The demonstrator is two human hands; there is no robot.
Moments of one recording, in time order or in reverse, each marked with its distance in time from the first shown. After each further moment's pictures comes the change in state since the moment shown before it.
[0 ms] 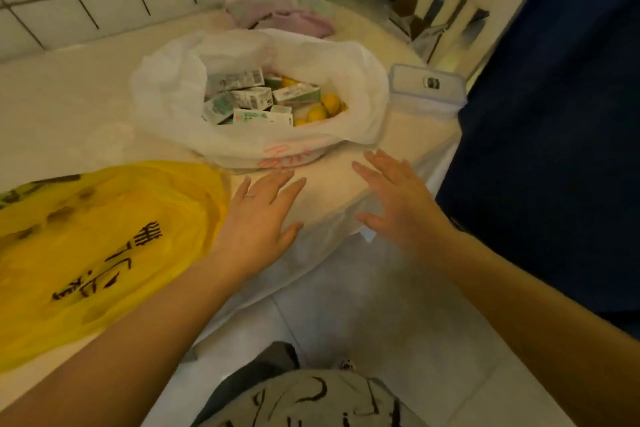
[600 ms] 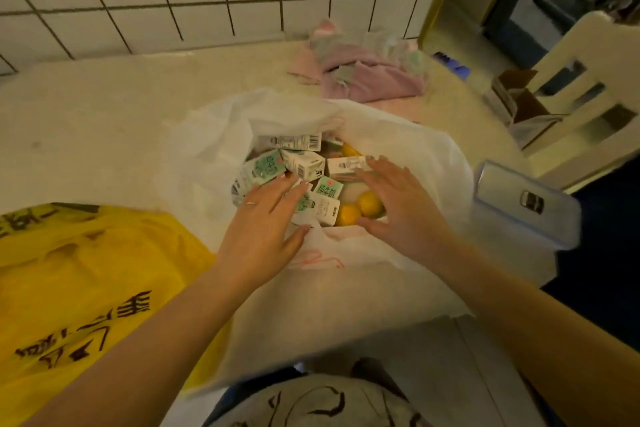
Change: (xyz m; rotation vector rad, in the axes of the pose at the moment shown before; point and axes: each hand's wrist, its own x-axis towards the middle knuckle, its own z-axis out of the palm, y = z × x) left_hand 0.133 -0.084 0.006 -0.073 0.127 -0.348; right_hand 0.239 0.043 0.012 0.034 -0.121 -0.300
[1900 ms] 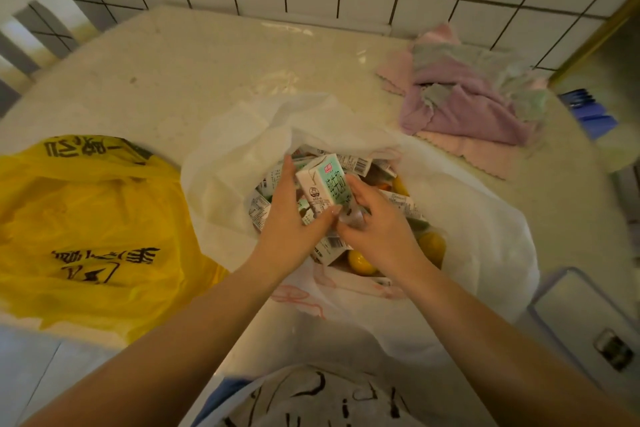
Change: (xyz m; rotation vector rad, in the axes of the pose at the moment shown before) left_hand 0.060 0.030 0.019 -0.837 0.273 -0.751; right_hand 0.093 0.005 0.031 0.785 -0.233 -0.059
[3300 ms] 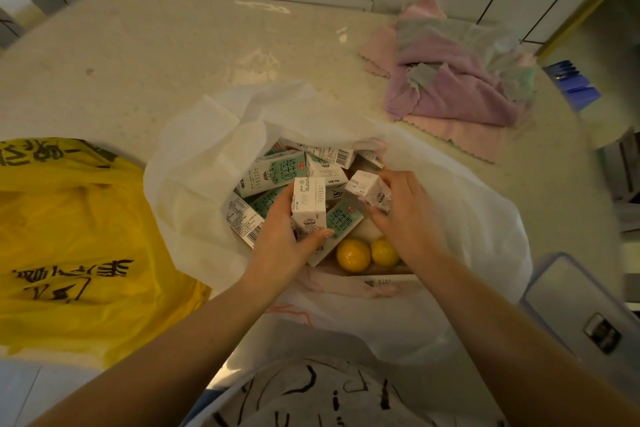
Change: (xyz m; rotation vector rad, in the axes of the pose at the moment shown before) left_hand 0.004 -0.023 0.019 0.020 -0.048 -0.015; right_hand 0.017 0.057 -0.033 -0.549 0.244 -0.006
